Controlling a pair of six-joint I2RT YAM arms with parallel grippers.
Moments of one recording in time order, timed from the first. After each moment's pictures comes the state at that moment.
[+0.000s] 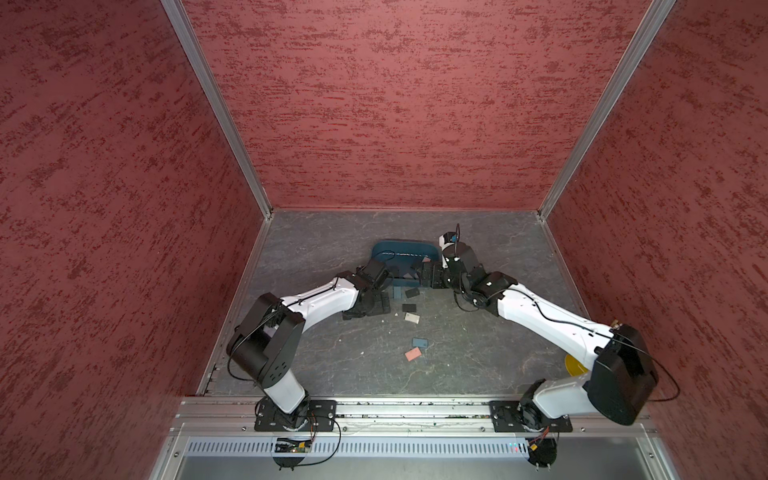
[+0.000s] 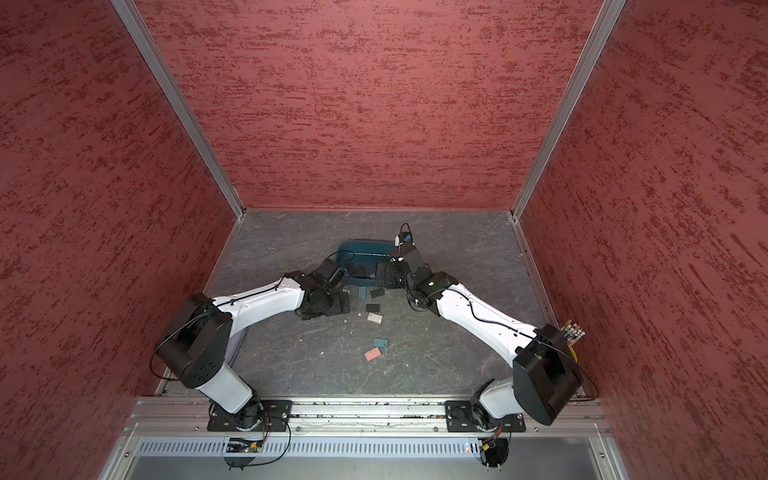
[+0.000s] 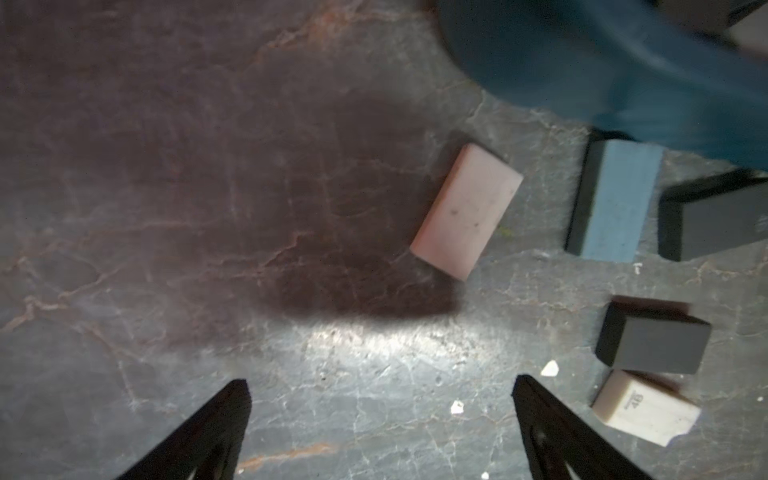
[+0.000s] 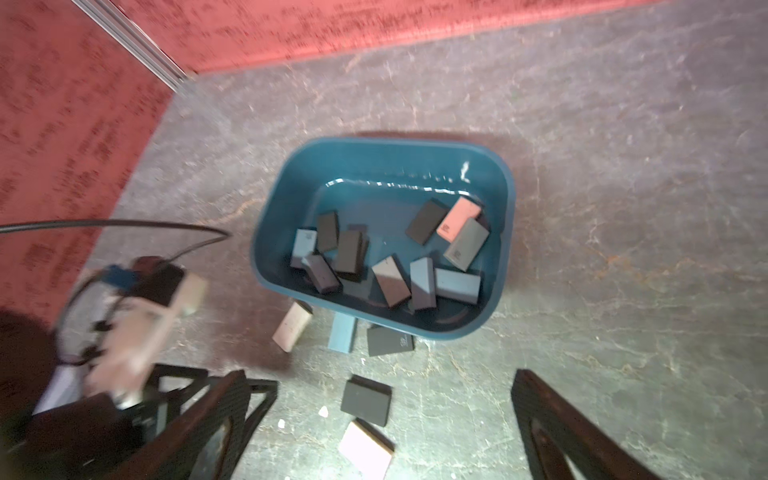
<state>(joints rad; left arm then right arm) -0.60 1.69 1.06 -0.67 -0.11 -0.71 0.66 1.39 1.06 -0.31 0.14 0.53</state>
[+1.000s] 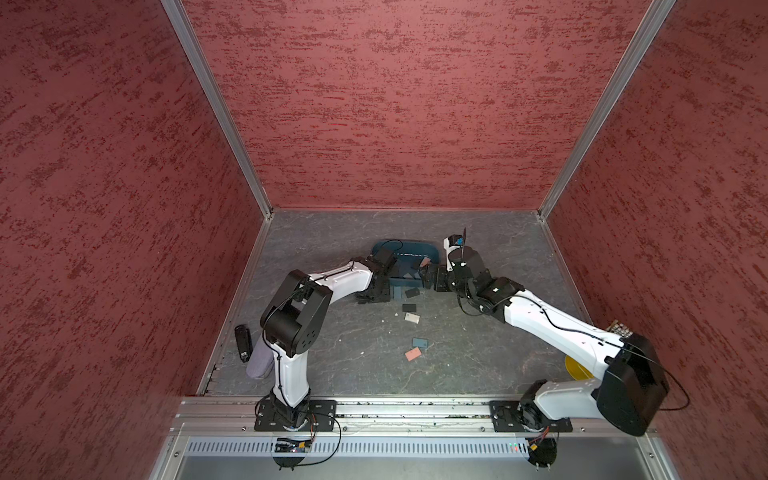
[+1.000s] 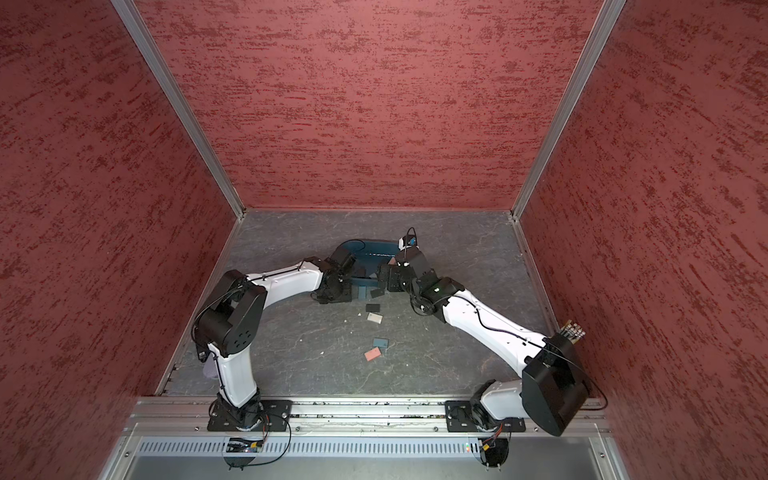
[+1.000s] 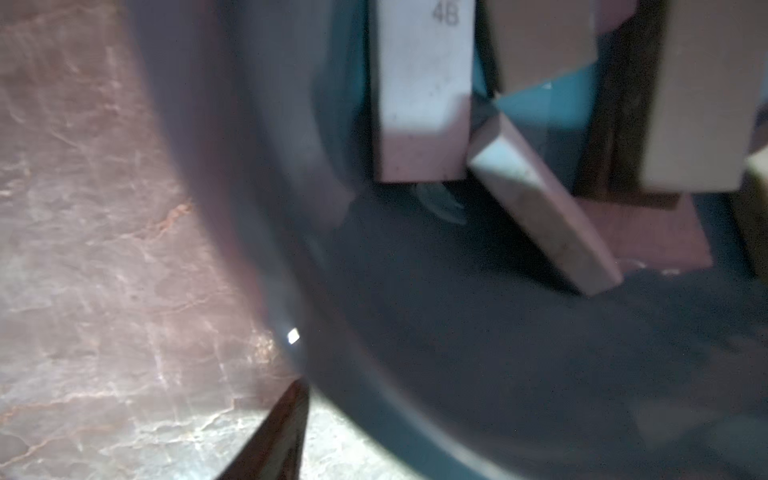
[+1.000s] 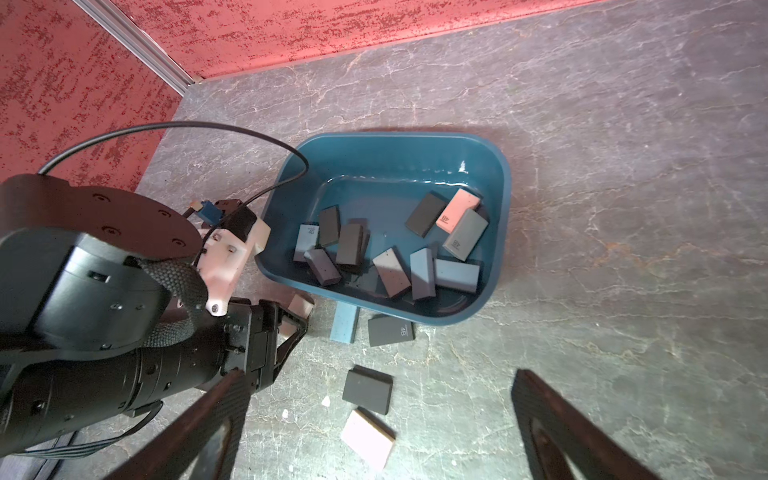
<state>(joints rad) -0.57 1.91 1.24 -0.66 -0.12 -0.63 0.66 1.36 1.00 -0.29 0.13 0.55</state>
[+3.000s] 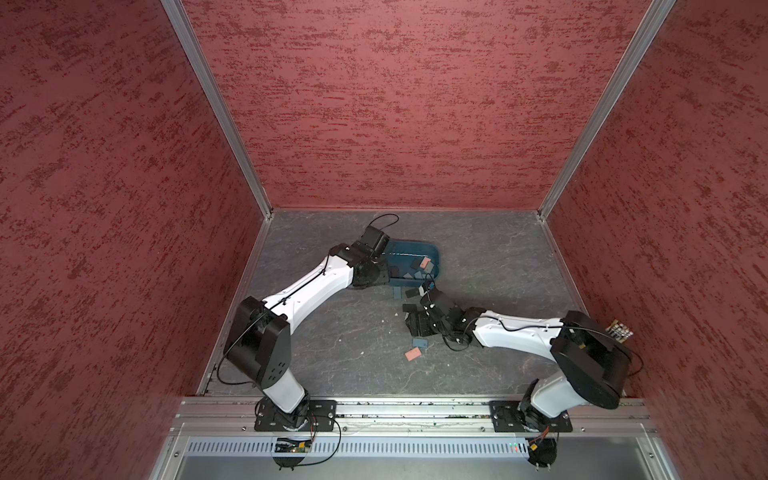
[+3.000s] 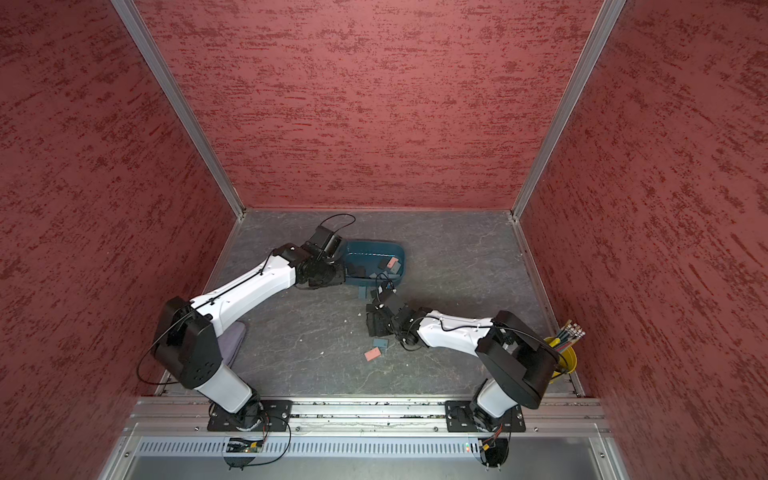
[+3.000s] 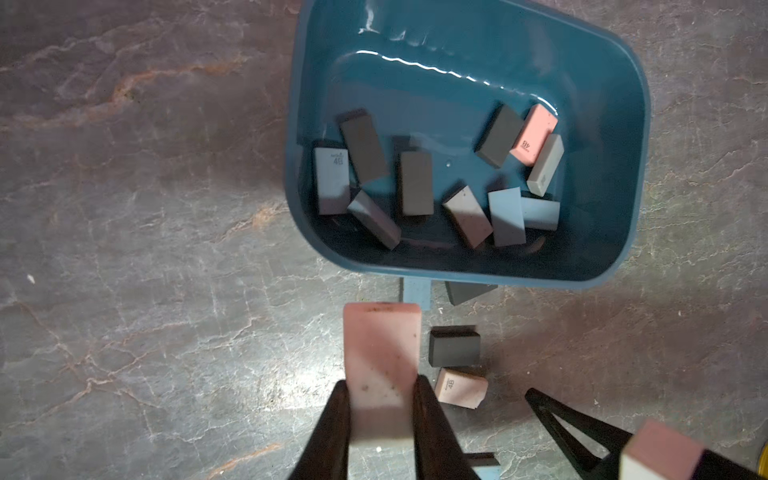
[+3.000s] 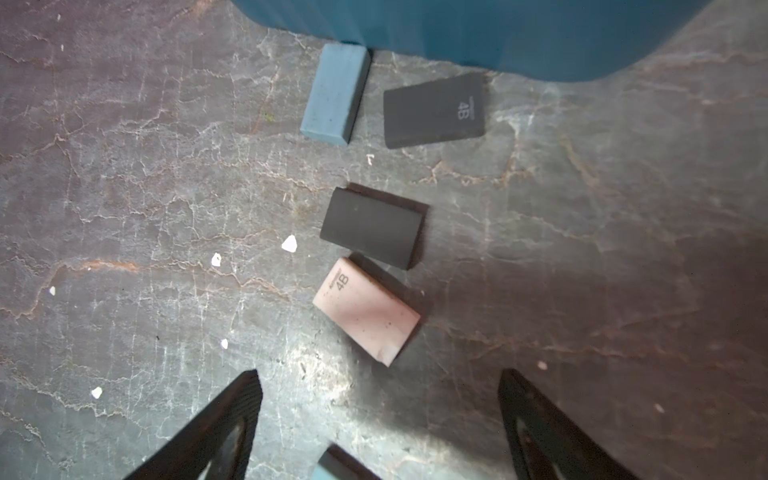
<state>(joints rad) -0.55 1.70 1.41 -0.82 -0.04 -0.62 0.88 1.56 0.75 -0.12 0.09 0.62</state>
